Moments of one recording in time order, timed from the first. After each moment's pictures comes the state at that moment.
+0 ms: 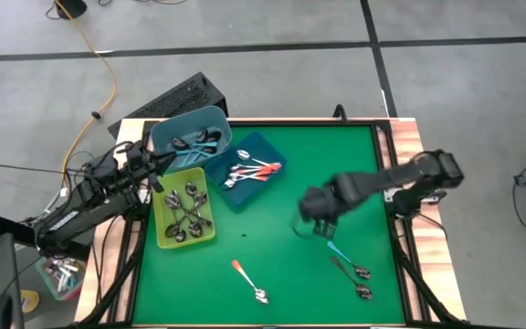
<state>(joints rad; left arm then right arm) 0.56 0.00 0.36 -0.39 0.00 -0.25 0.21 1.63 1.52 -1.42 0.15 0.57</state>
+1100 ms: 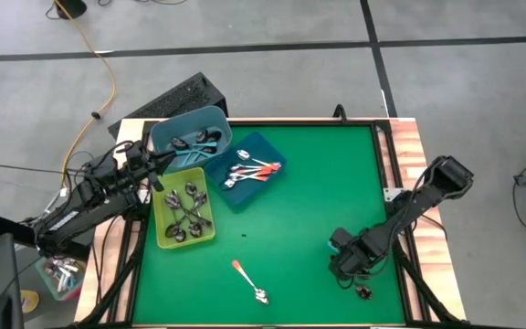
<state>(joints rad) 0.56 0.00 0.36 -0.39 -0.02 -0.26 0.69 1.58 0.82 -0.73 0.03 1.51</state>
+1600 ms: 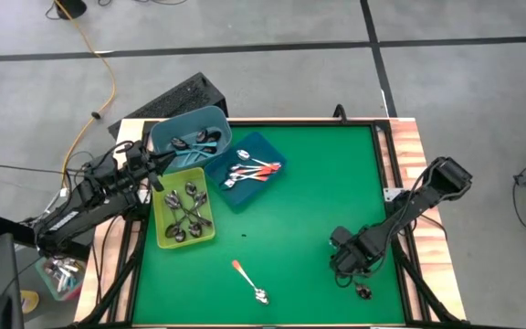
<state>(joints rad) 0.56 0.00 0.36 -0.39 -0.02 -0.26 0.68 1.62 0.83 -0.79 -0.03 1.47</state>
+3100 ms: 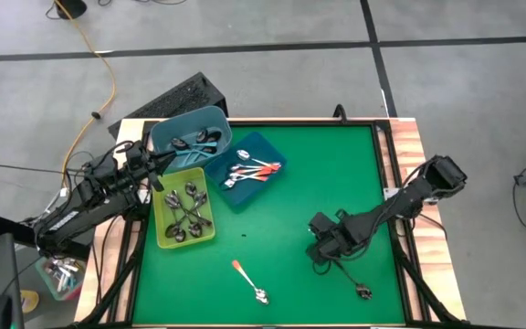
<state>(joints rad) 0.56 0.00 0.36 -0.39 -0.02 -0.26 0.51 1.63 0.97 -0.76 0.35 1.23</state>
